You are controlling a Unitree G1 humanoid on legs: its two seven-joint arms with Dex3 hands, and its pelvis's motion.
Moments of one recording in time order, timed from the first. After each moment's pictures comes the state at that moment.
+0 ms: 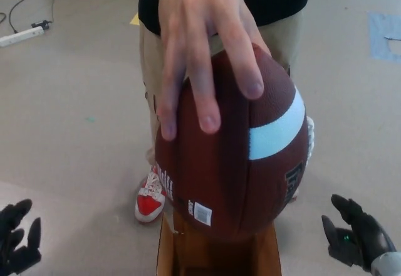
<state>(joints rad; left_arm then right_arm) -0.30 0.47 0.12 1.06 0.03 -0.26 -0.18 -0.38 -0.25 0.02 1.02 -0.15 -0.20 0.03</state>
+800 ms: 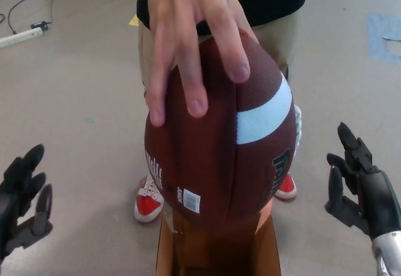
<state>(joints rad) -0.08 0.39 0.17 0.45 -0.06 -0.31 -0.24 -0.19 -0.18 -0.03 0.44 -0.13 -0.34 0.00</state>
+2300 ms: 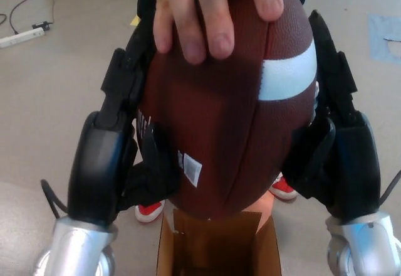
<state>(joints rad) -0.02 0.12 -0.19 -0.52 0.08 -0.11 -0.01 -0.09 -0.05 0.24 -0.32 -0.12 -0.25 -0.08</state>
